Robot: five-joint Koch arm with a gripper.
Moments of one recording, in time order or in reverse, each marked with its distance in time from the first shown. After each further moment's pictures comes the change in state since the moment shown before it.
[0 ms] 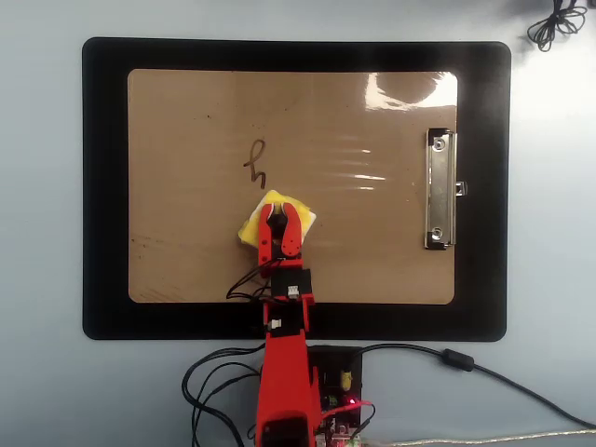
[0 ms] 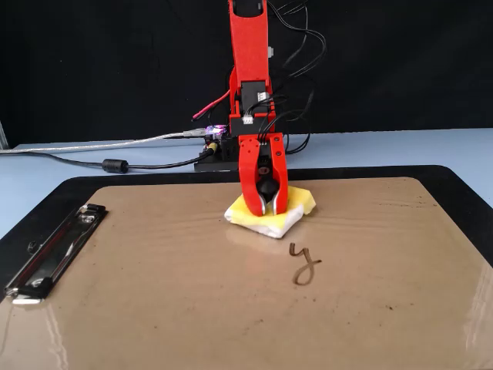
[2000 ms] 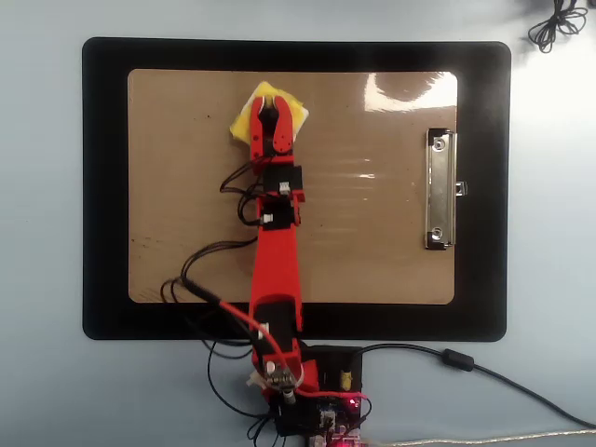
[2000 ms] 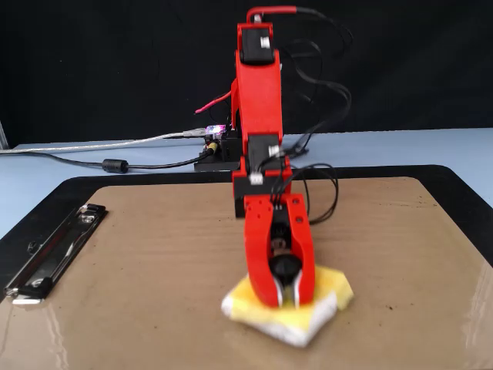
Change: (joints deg) arm 0.4 -37.2 -44.0 3.3 -0.2
